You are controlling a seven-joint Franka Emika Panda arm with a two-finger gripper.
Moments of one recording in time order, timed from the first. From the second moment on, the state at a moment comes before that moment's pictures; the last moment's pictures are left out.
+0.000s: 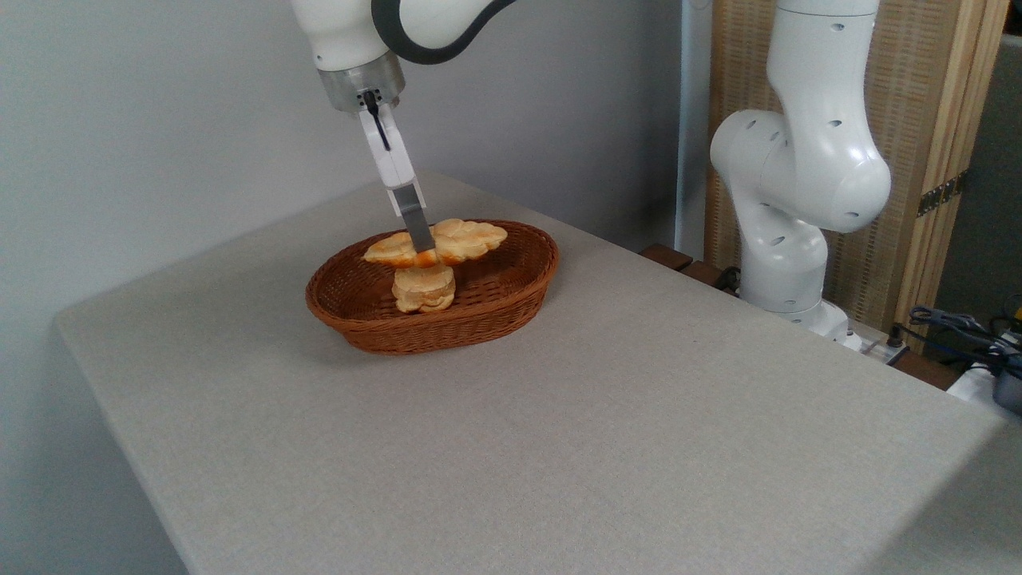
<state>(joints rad) -0.22 -0.12 -0.32 -2.00 -0.13 1.77 0.72</state>
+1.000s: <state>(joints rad) -0.21 -0.12 -0.34 -2.02 -0.13 1.75 0.72</state>
